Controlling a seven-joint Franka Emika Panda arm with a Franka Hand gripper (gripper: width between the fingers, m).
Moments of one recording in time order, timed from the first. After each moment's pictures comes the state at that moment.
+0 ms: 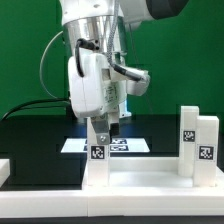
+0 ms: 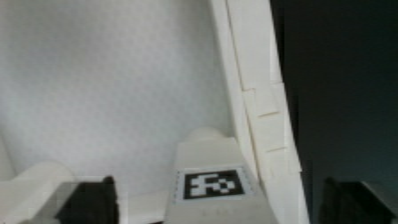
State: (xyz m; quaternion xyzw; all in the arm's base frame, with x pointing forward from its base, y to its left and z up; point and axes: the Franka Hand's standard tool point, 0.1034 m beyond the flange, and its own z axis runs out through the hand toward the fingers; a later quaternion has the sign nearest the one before) arm 0.634 -0.039 0.098 -0.61 0.79 0.02 0.08
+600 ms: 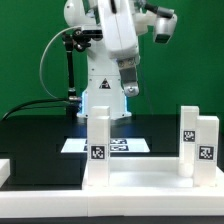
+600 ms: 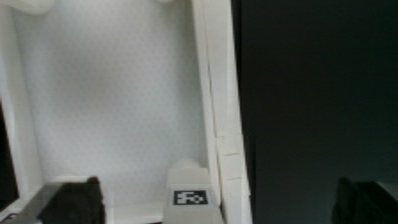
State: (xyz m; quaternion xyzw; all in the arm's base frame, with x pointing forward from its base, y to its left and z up) arm 0.642 -0.009 0.161 -0.65 0.75 0.02 0.12
